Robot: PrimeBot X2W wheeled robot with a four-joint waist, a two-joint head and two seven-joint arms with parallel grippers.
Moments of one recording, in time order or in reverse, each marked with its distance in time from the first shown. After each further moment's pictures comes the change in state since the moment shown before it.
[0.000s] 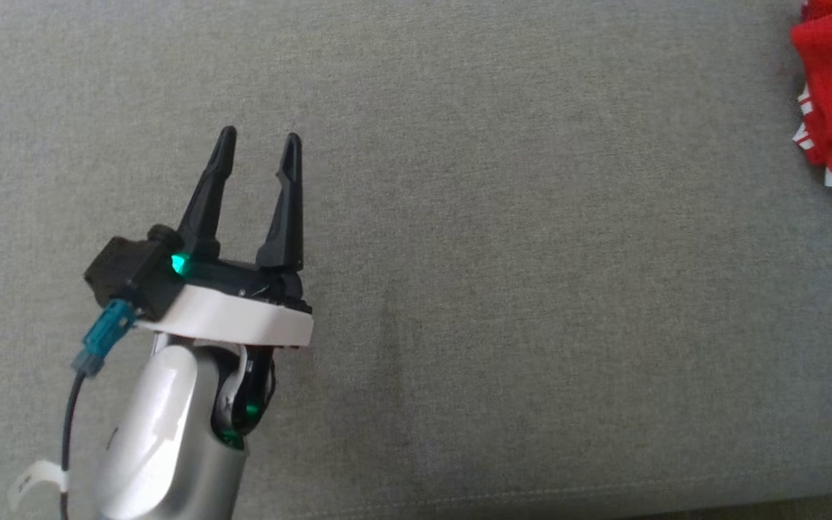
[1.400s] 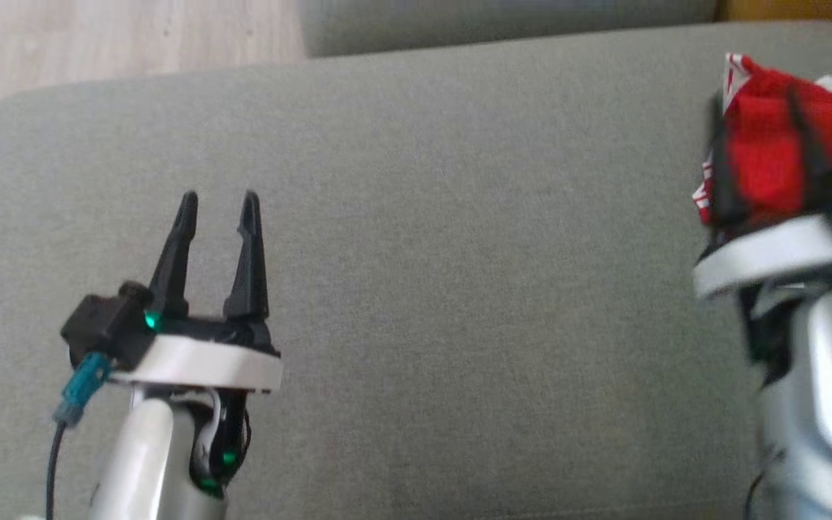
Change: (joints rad) left arm 0.121 0.000 0.088 -0.001 0.013 0.010 0.000; right arm 0.369 0.571 -0.038 -0.530 0.117 0.000 -0.105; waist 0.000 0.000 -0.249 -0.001
